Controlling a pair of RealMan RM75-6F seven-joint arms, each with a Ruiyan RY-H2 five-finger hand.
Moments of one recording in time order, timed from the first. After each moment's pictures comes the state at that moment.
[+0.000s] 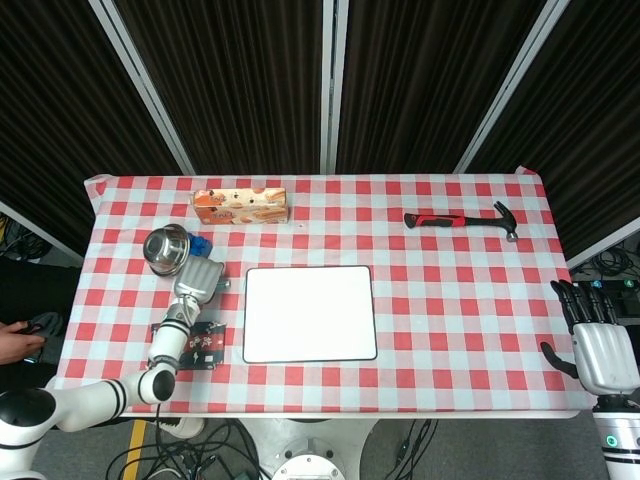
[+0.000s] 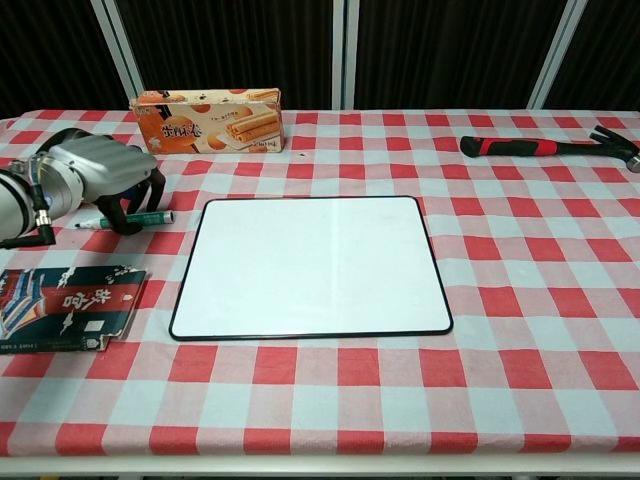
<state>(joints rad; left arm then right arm) -0.81 -1.72 -0.14 -1.14 0.76 0.87 0.78 0.10 -1.07 0.07 -1.66 -1.47 1.45 -0.08</state>
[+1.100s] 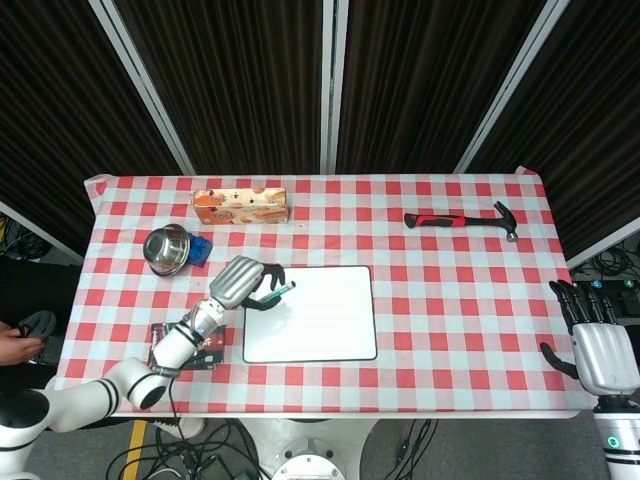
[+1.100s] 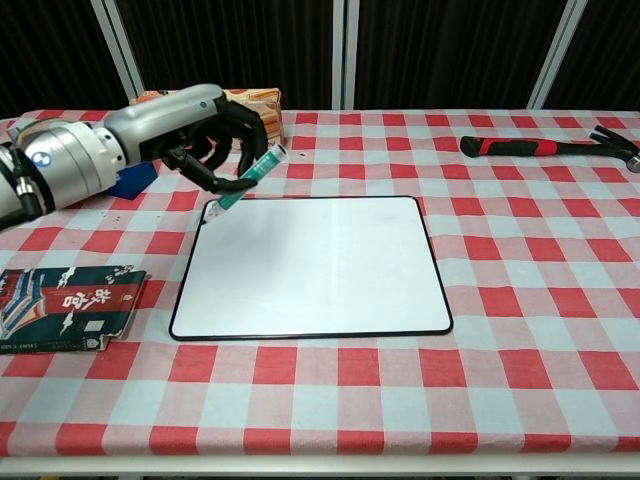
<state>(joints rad) -0.81 -1.72 -0.12 -1.08 1.53 1.01 -0.43 0.10 -1.05 0.07 -1.67 -1.48 1.45 -0.07</state>
